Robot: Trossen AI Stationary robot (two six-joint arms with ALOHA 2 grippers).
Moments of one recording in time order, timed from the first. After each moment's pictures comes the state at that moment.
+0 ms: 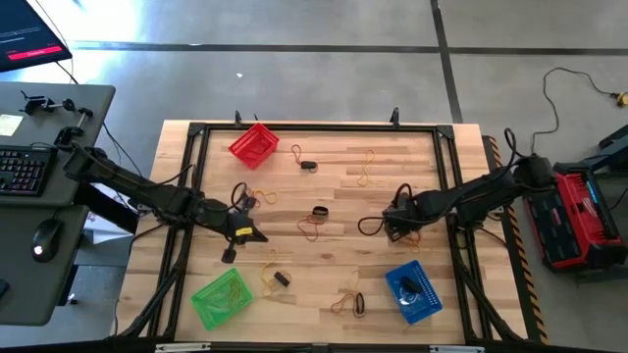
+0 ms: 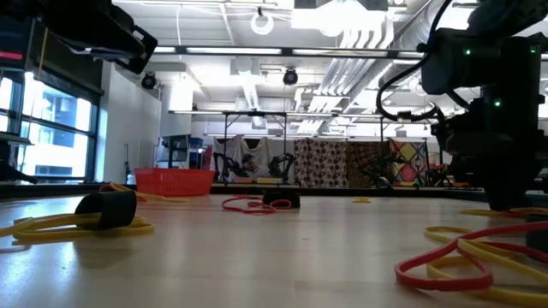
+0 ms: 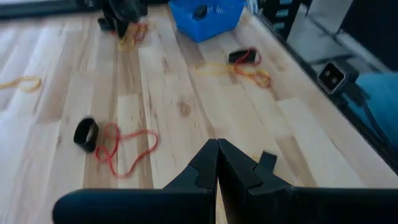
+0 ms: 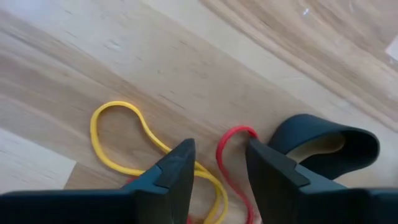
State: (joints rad) left arm -0.33 0.94 0.51 -0.08 -0.07 -0.03; right arm 0.14 1.37 0.58 -0.79 0.12 1.18
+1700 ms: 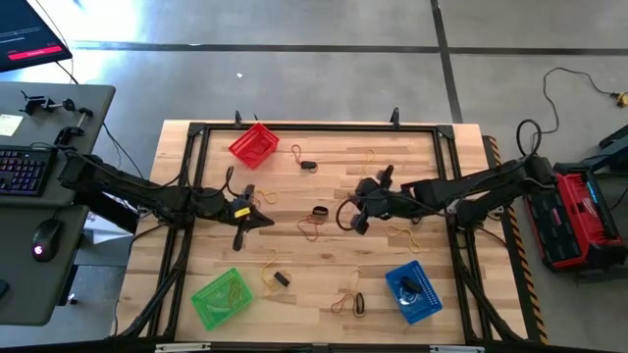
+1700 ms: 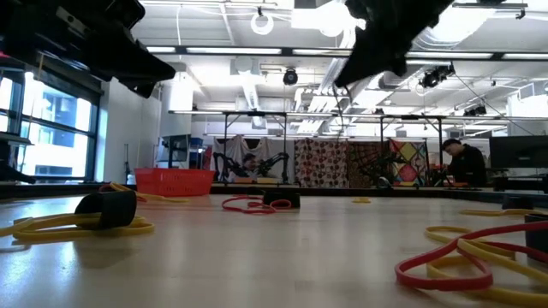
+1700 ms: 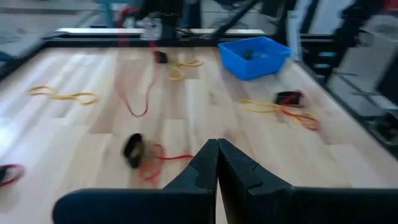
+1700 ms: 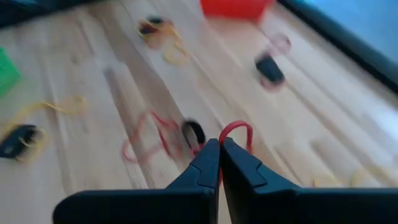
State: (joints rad) left arm -0.18 0.91 0.30 0.30 -0.09 -0.05; right arm 0.17 1.35 0.97 -0.39 0.47 0.46
